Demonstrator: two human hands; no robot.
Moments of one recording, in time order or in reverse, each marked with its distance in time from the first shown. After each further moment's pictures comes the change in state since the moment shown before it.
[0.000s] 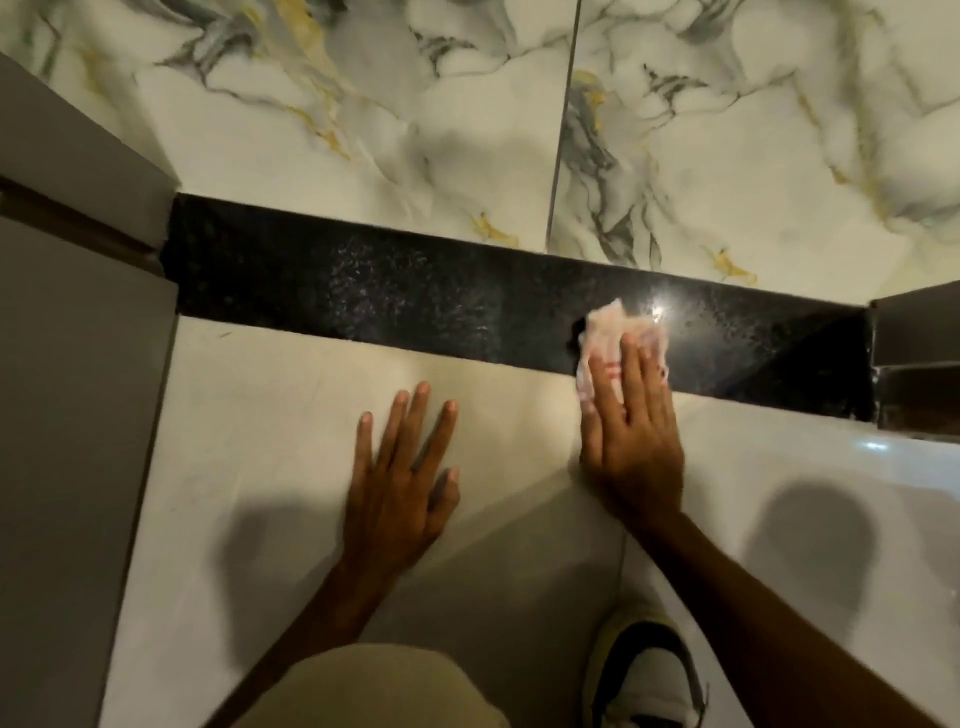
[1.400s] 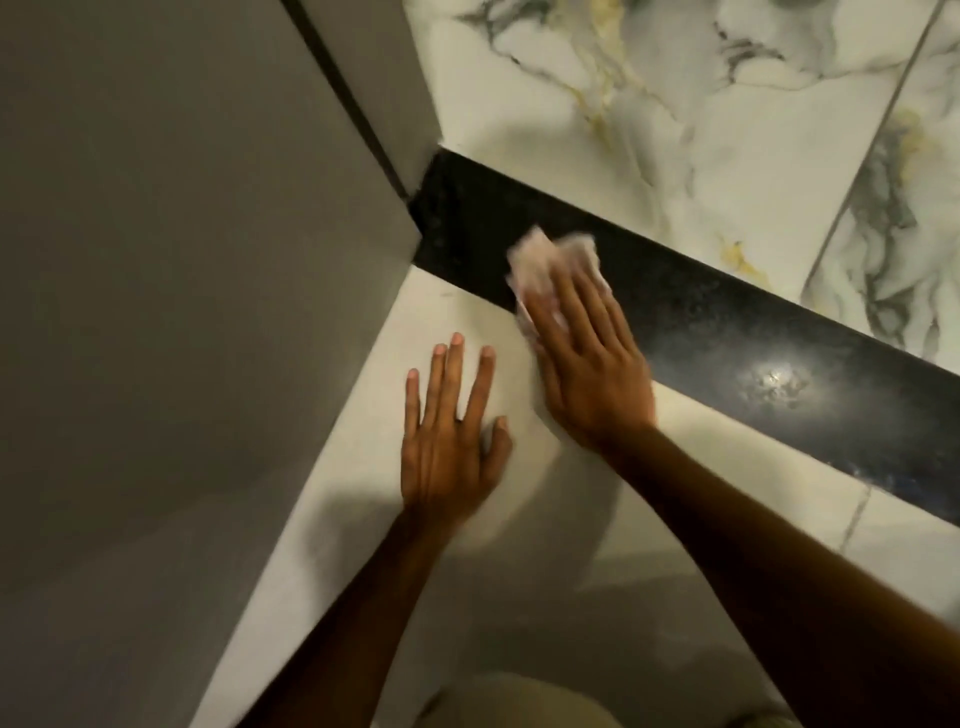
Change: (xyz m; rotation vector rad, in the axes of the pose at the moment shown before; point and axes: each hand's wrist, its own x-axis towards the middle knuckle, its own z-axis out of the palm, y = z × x) left_hand -0.013 -0.101 -0.015 -0.116 0.177 -0.416; right_hand 0.102 -0.214 0.028 0.134 -0.164 -0.580
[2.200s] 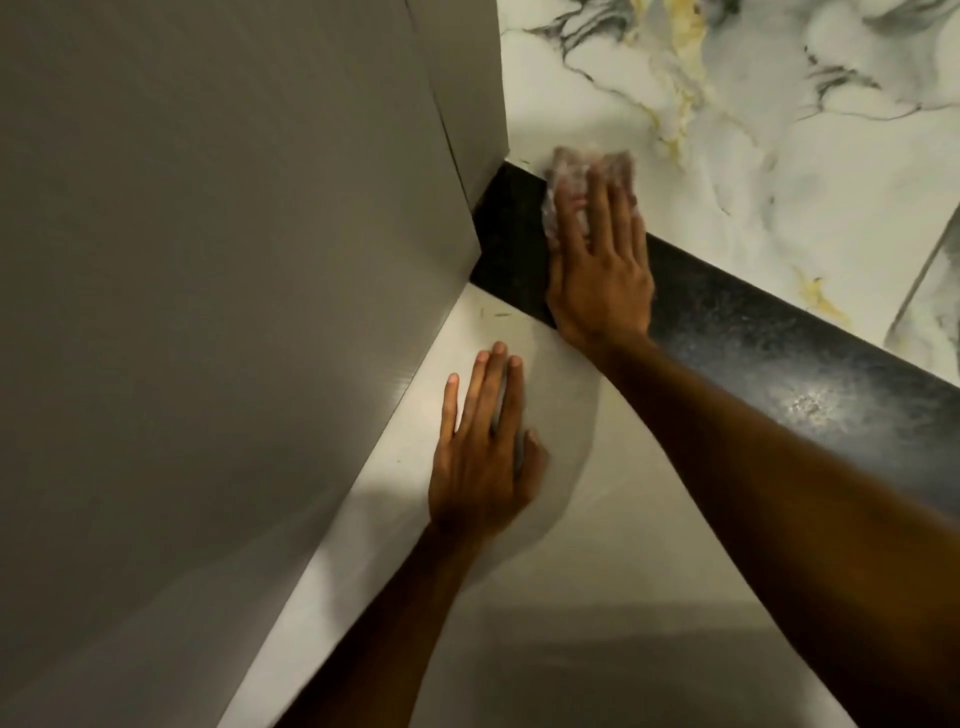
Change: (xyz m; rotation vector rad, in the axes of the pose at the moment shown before) left_hand 0.016 -0.019 -0.003 -0.082 0.089 0.013; right_hand 0.134 -0.036 0.006 0.051 0.017 0.183
